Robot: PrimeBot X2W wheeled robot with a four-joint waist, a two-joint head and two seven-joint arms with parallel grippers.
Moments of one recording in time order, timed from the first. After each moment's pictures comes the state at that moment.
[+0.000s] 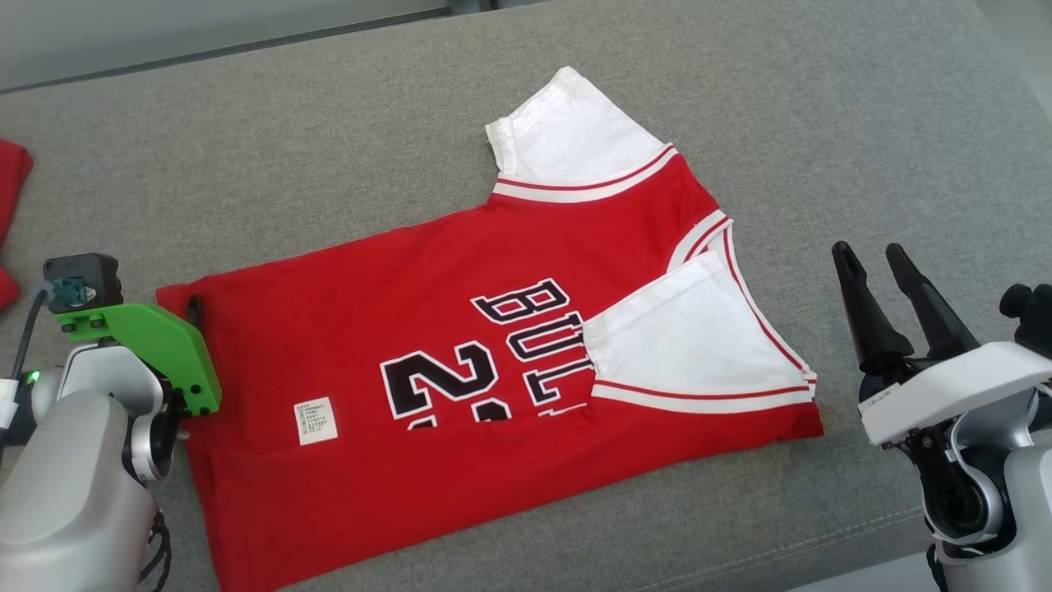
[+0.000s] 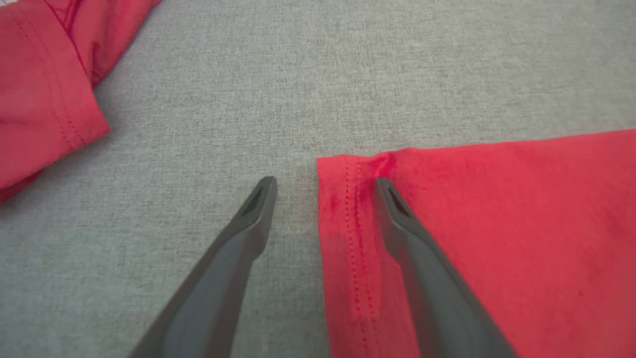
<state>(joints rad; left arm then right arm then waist) -0.57 0.39 -0.32 0.65 -0.56 0.11 0.26 -0.15 -0.15 -0.04 -0.10 0.57 0.13 0.15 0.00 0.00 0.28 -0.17</state>
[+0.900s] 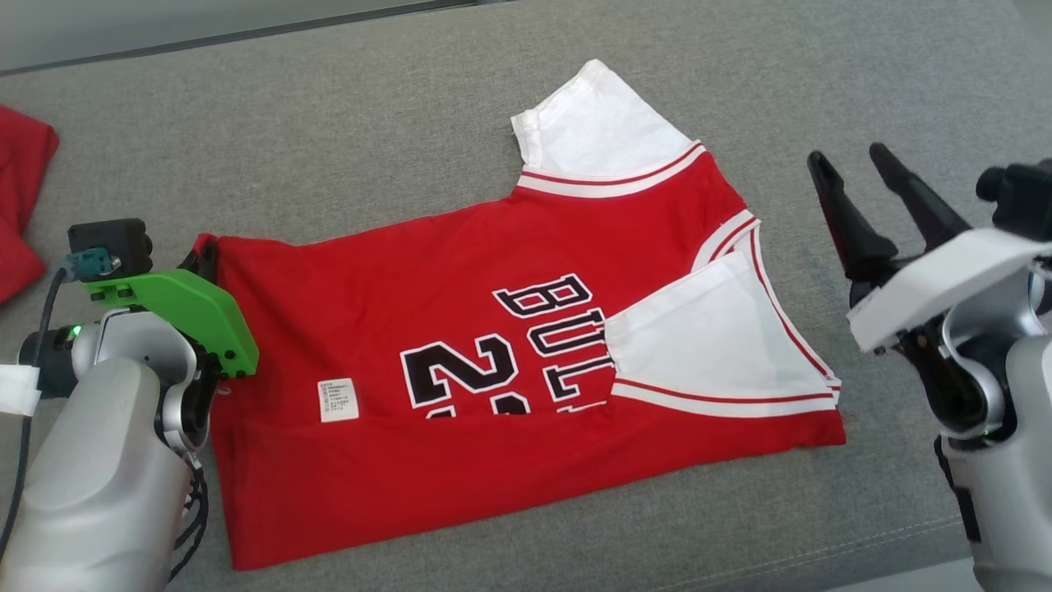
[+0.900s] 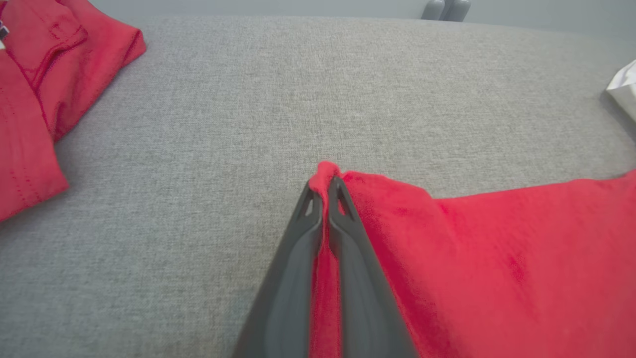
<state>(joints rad) -0.64 0.33 -0.34 0.68 -0.60 0.04 0.13 -0.37 -0.22 0.03 -0.06 0.49 0.13 0.27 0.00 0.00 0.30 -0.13</state>
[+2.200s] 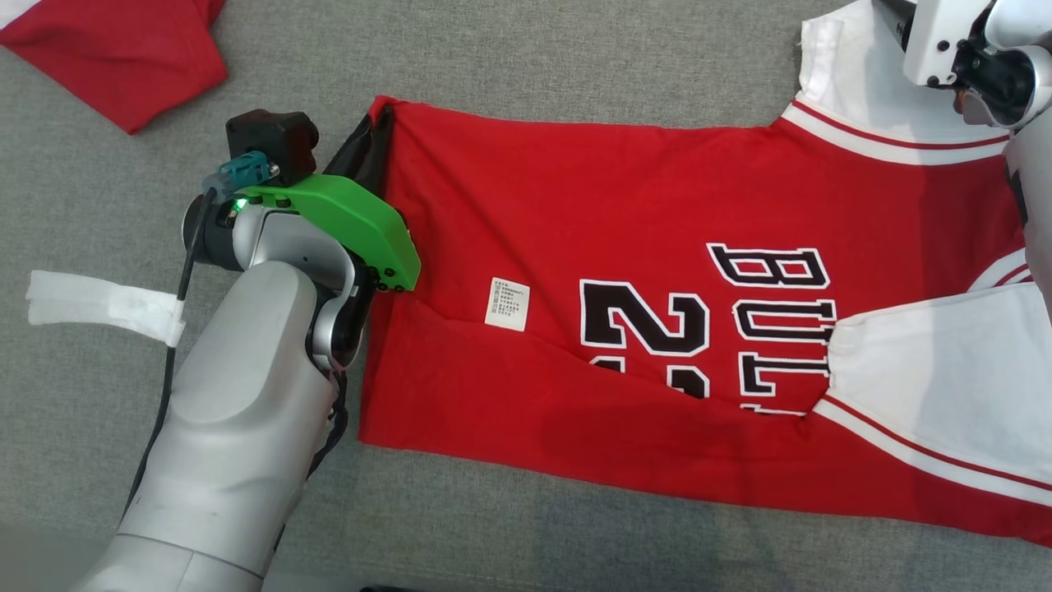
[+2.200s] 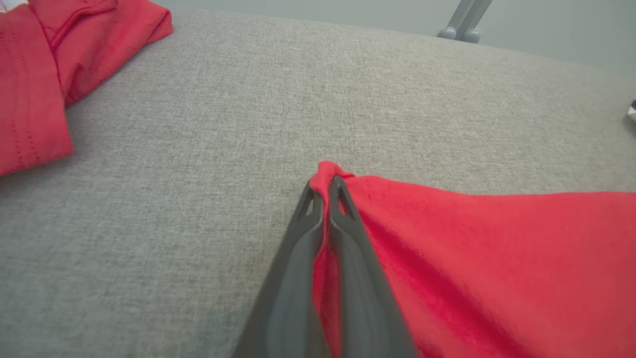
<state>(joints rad) -0.80 0.12 -0.45 0.62 -0.58 -0.01 -0.02 -1.21 -0.30 0.15 0.92 0.32 0.13 0.55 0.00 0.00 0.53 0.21</state>
